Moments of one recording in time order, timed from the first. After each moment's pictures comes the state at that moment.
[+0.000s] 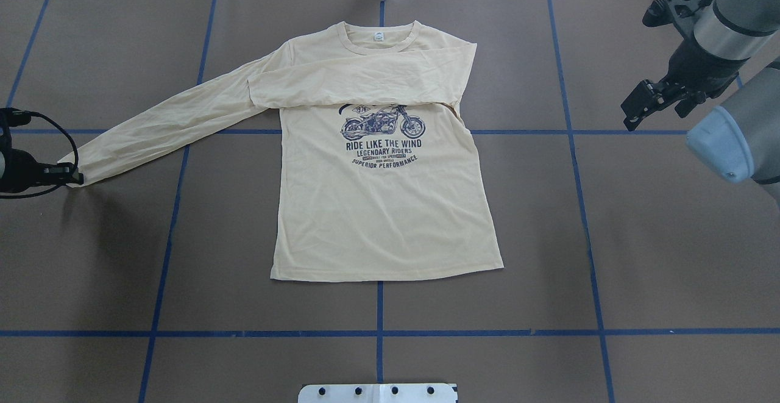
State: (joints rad) left arm -0.91 -1.52 -1.50 -2.48 -1.97 -1.06; right arm 1.07 -1.24 1.87 -1.90 2.25 0.32
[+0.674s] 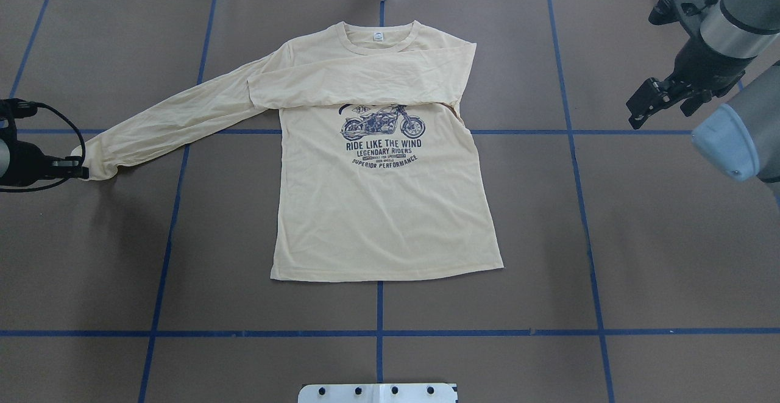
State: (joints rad) left arm -0.91 -1.53 -1.59 -2.44 -2.01 -1.07; right arm 1.09 -1.25 1.88 -1.90 2.25 0.32
